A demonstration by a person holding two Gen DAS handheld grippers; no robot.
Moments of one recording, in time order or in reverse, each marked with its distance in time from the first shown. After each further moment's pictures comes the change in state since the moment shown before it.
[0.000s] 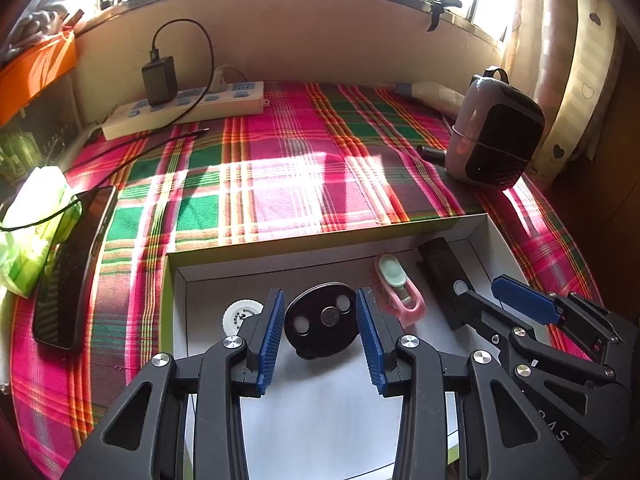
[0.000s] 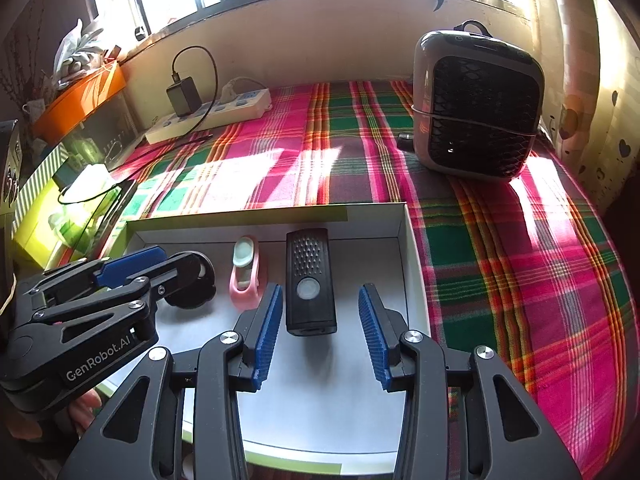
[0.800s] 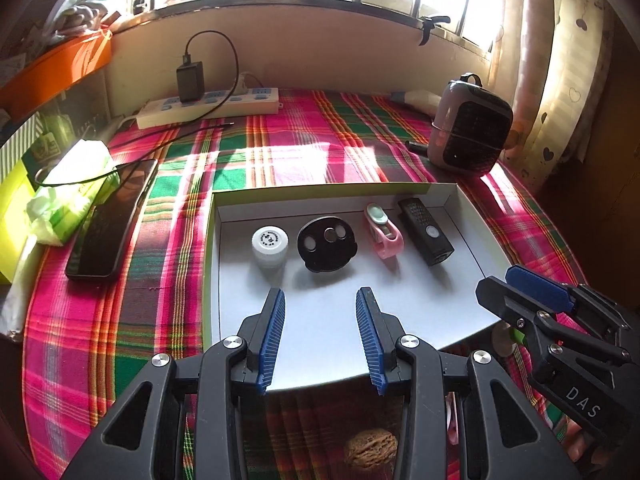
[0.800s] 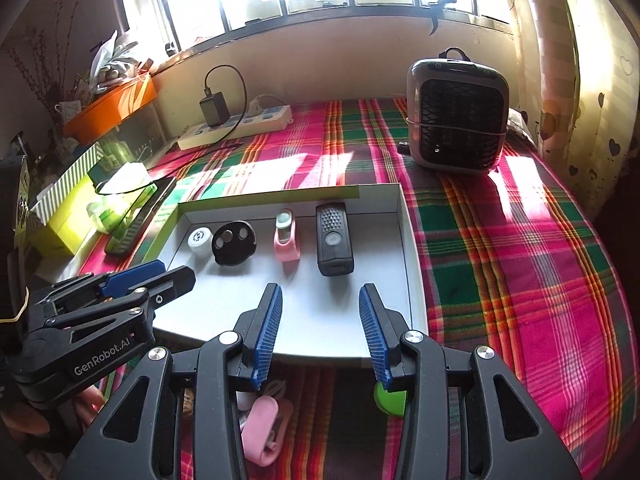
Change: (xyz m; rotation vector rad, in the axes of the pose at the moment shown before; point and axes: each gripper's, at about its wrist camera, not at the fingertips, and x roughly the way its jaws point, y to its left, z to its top) left arm -0.055 0.001 -0.053 -0.015 -0.048 0.015; right arm -0.054 0.012 -0.038 -0.013 -0.067 0.044
